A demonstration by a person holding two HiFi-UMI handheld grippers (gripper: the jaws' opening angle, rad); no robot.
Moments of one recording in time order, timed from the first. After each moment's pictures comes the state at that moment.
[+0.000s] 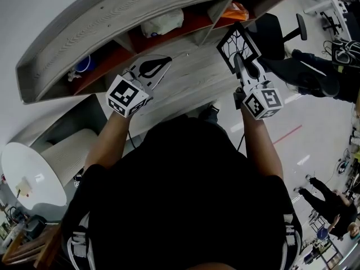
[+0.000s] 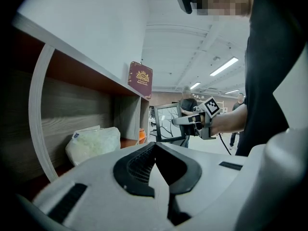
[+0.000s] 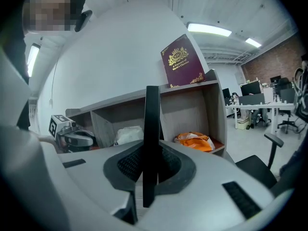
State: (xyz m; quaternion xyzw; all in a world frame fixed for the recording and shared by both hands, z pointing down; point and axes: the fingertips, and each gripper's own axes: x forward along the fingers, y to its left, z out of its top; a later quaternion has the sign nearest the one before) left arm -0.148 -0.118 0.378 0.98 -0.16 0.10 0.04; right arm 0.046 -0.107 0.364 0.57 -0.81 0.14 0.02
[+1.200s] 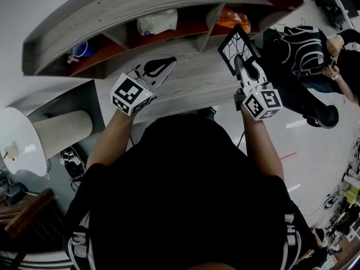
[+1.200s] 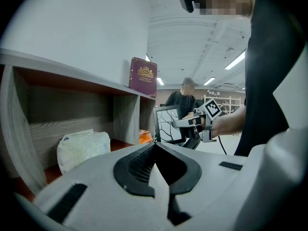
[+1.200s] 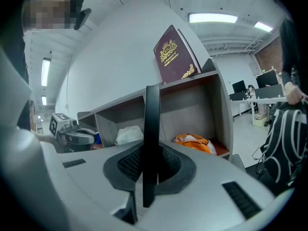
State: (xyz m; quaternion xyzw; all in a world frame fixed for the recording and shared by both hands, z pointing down) left arm -0.084 -0.110 0.371 0.96 -0.25 0.12 0.04; right arm 0.103 -0.134 0.374 0.49 -0.86 0.15 0.02
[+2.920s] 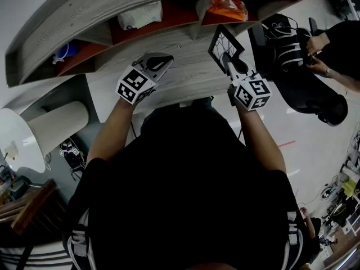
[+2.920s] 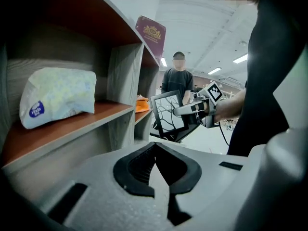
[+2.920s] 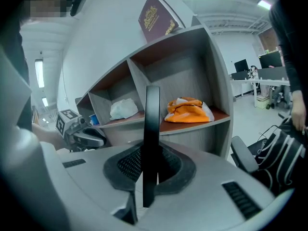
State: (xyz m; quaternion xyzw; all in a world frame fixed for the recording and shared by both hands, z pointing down) left arm -0.051 -0.121 0.492 0.94 -0.22 0.21 0.13; right arm 0.116 -0.142 0.474 0.45 -0.85 0.24 0.10
